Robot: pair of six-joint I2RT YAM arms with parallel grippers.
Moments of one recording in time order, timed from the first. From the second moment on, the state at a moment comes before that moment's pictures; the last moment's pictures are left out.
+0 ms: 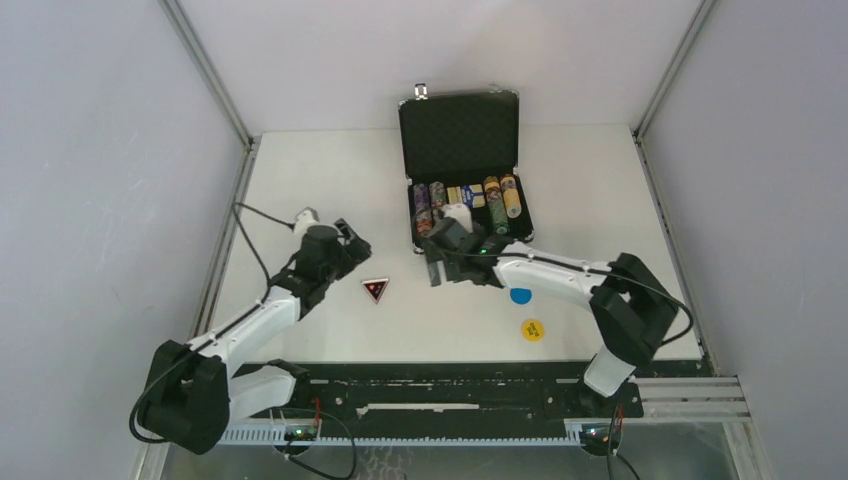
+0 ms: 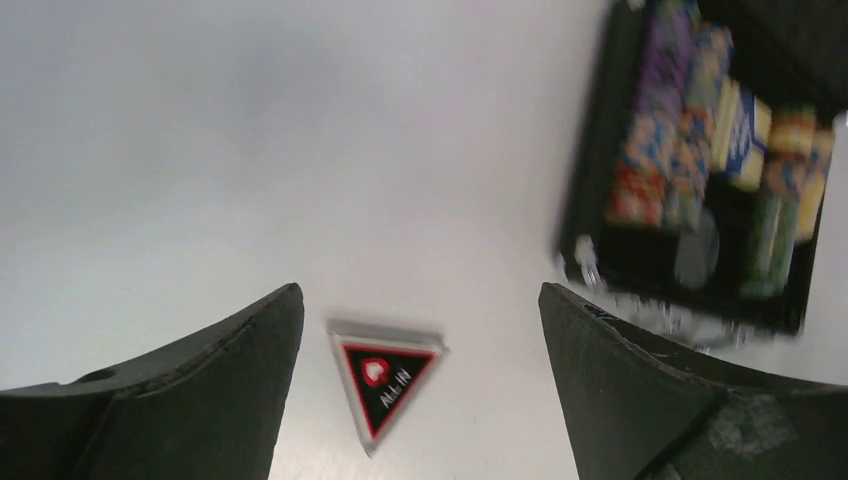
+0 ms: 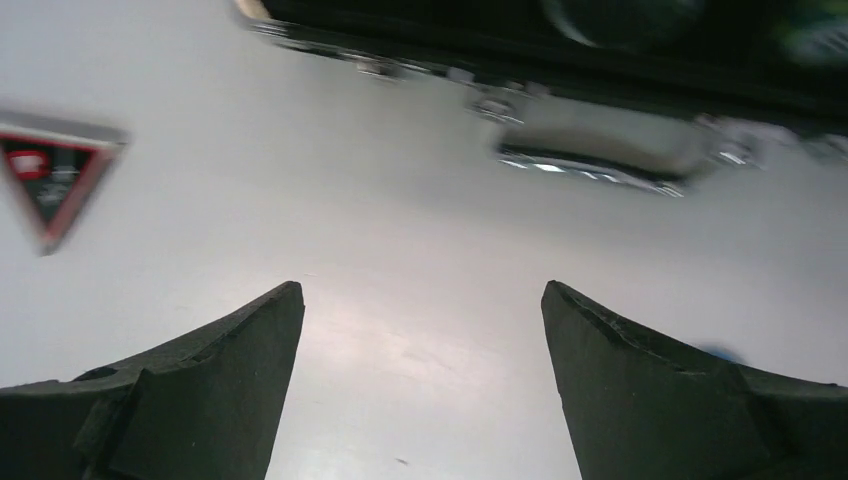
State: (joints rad) left arm -0.43 1.13 0.55 -0.08 -0.25 -0.84; right arm 0.85 1.62 1.06 -0.45 0.35 0.52
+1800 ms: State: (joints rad) left arm -0.02 1.13 0.37 0.00 0.01 -1.07; right arm 1.07 2.20 1.63 -0.38 0.19 0.27
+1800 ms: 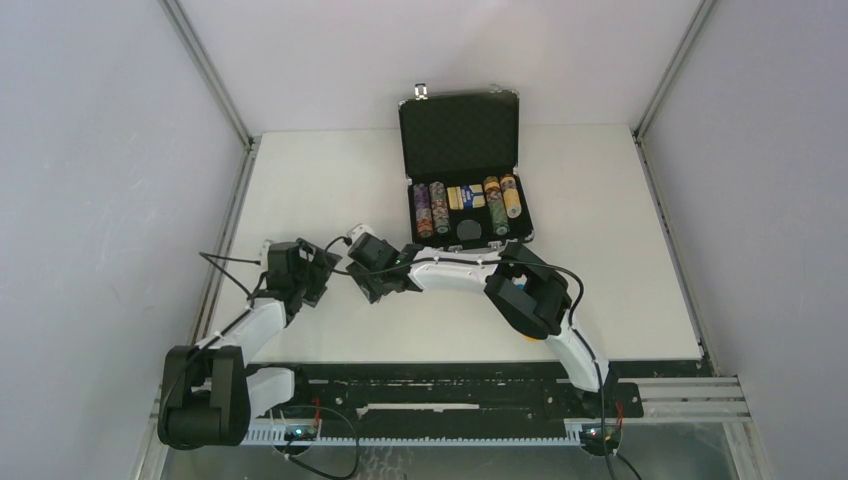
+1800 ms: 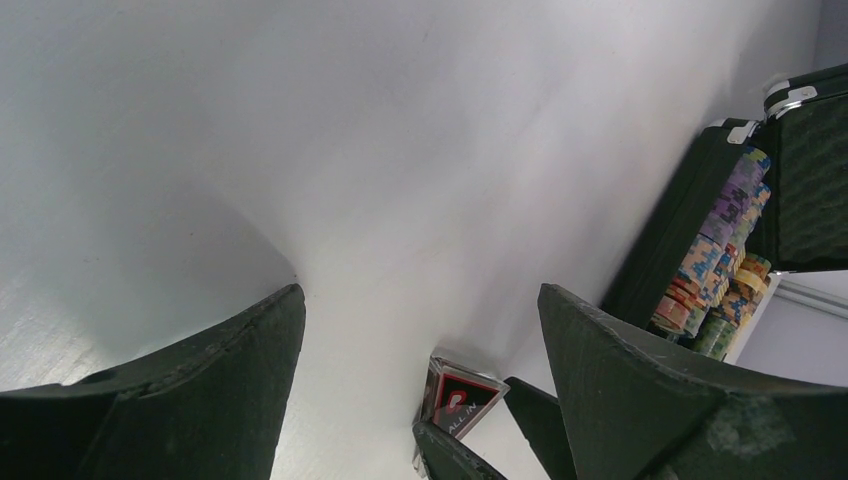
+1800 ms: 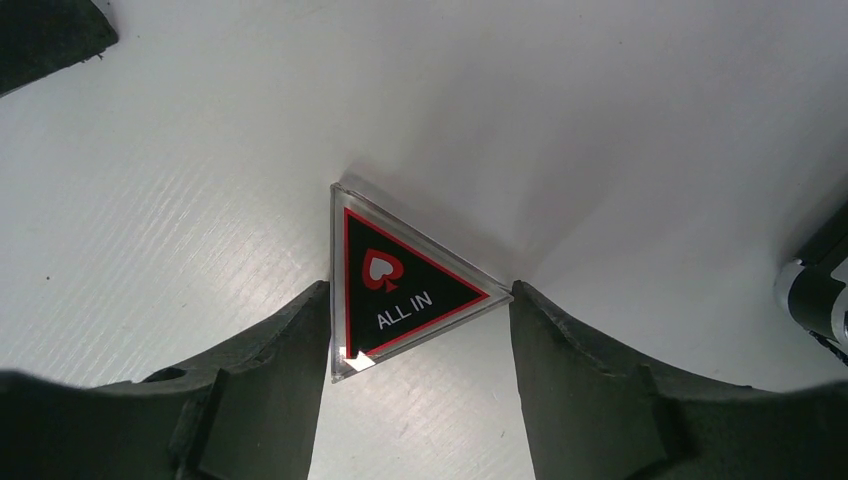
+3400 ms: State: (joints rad) left arm -0.02 1.19 0.37 0.08 0.06 -1.06; right arm 0.61 1.94 1.44 -0.38 0.28 0.26
